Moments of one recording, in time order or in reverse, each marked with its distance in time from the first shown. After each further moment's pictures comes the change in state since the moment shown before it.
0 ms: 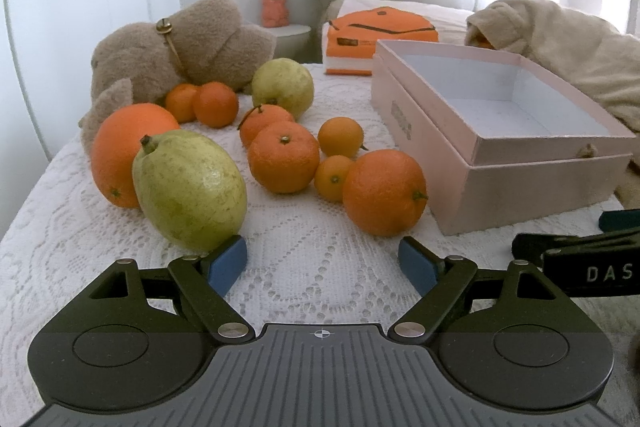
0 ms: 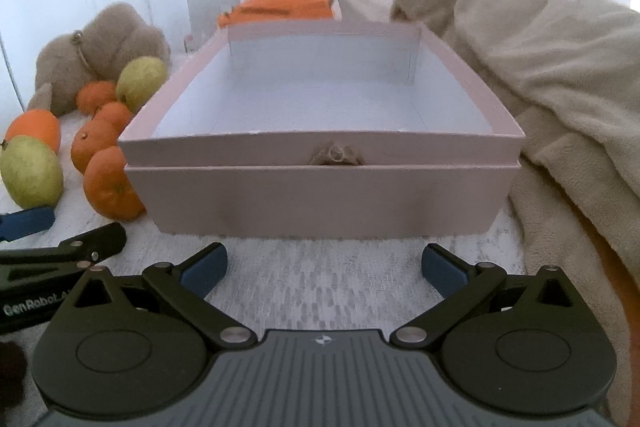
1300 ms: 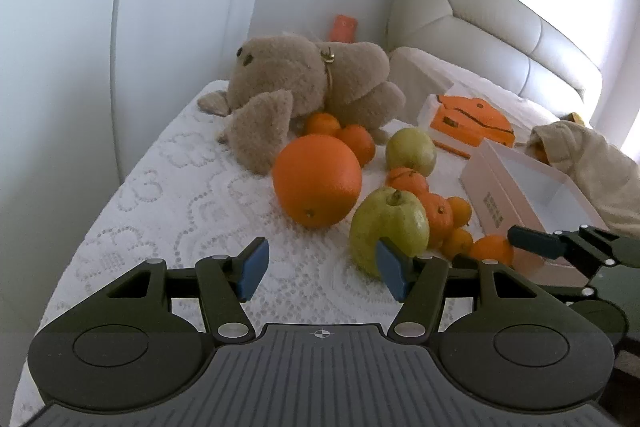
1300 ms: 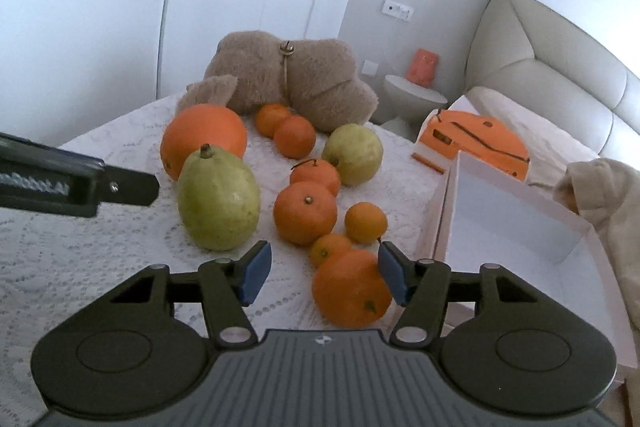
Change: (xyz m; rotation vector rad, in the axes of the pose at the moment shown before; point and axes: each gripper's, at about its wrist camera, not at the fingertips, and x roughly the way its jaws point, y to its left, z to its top) left arm -0.056 0.128 0.003 -0.320 -0.068 -0.010; right arm -0.028 0.138 0.012 -0.495 -0.215 0.174
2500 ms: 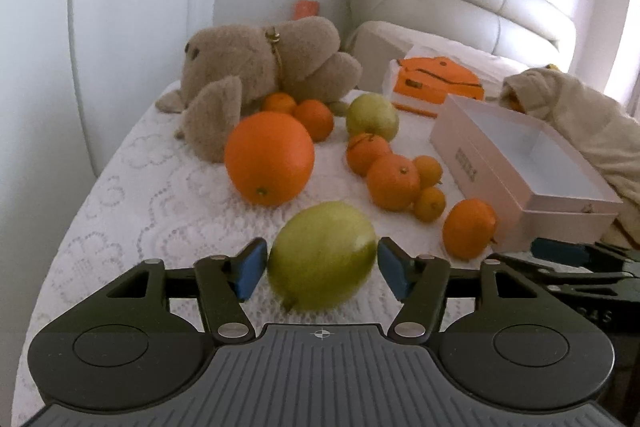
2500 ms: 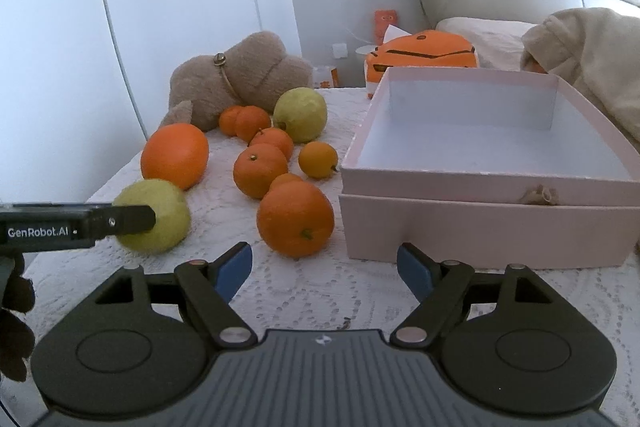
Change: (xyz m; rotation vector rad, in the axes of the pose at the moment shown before) left arm 0.005 -0.029 -0.013 0.156 0.047 -0.019; right arm -0.016 -0.061 -0.060 0.410 -0.010 0.123
